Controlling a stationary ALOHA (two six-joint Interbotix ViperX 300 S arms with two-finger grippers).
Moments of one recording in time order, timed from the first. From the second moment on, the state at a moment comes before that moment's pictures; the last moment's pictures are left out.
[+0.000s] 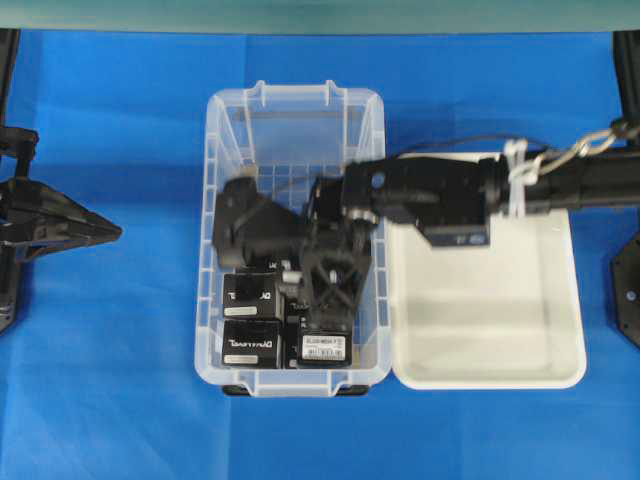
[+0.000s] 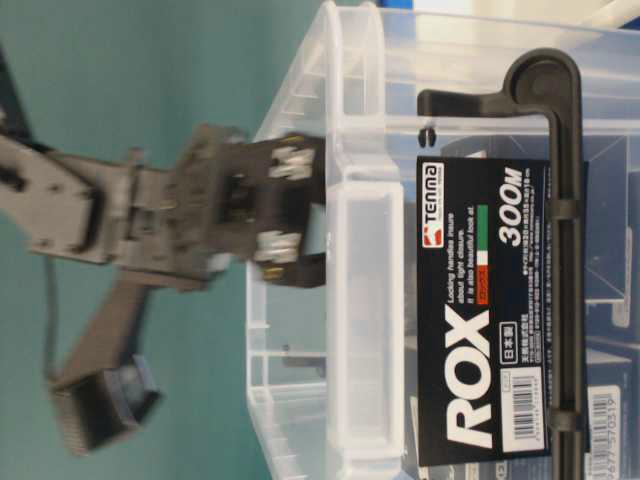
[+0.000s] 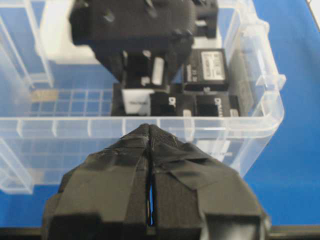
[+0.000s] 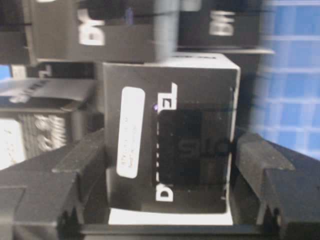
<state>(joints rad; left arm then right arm) -0.01 -0.96 0.97 0.01 0.30 -0.02 -0.07 0.29 0.02 0.16 1.03 -0.10</state>
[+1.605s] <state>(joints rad) -0.01 -1.00 0.97 0.02 0.32 -0.02 -0.34 -0.18 0.79 0.17 0.60 -0.48</state>
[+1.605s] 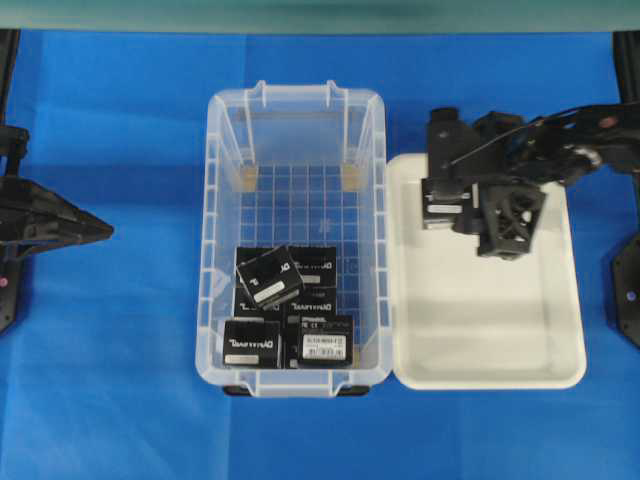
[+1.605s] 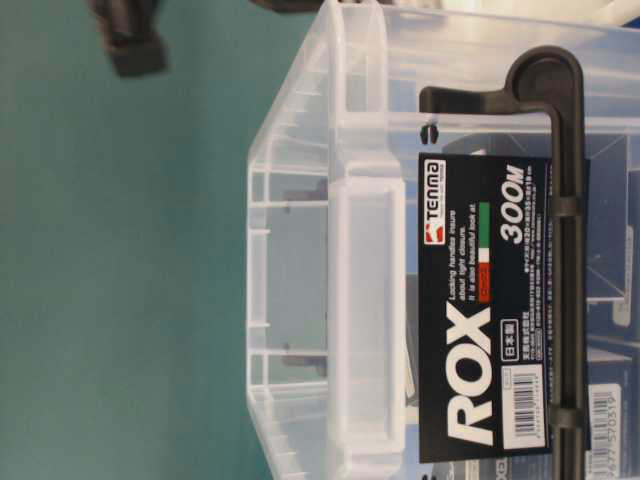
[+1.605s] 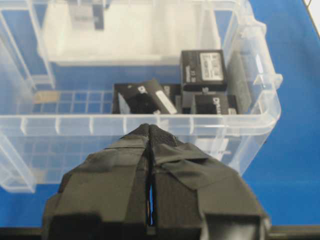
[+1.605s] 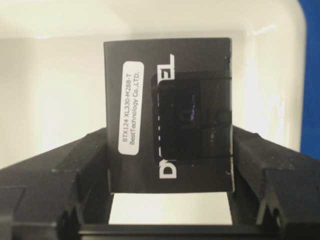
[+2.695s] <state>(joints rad) 0.00 -1.00 0.97 0.01 0.32 -0.02 -0.40 -0.01 0.77 0.17 0.38 -0.49</state>
